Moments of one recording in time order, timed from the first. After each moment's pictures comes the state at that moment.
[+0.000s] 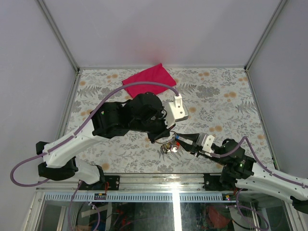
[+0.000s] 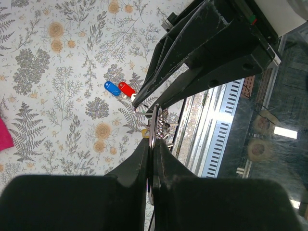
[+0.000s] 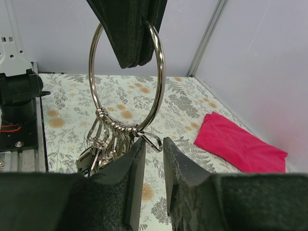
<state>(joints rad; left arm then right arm) -1.17 1.44 1.90 -1.16 0.13 0.06 1.14 0.47 0.41 0.24 -0.02 -0.28</state>
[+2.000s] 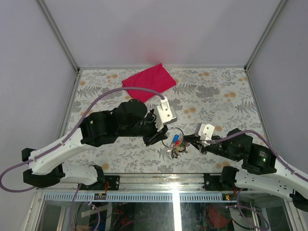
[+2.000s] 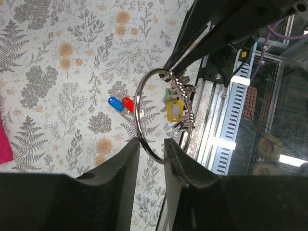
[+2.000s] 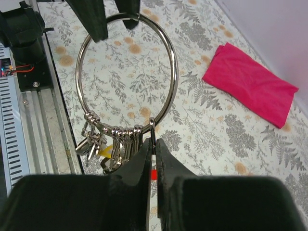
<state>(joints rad) -1.17 1.26 1.63 -0.92 0.12 0.05 1.14 0.56 0.84 -0.49 0.03 -0.23</state>
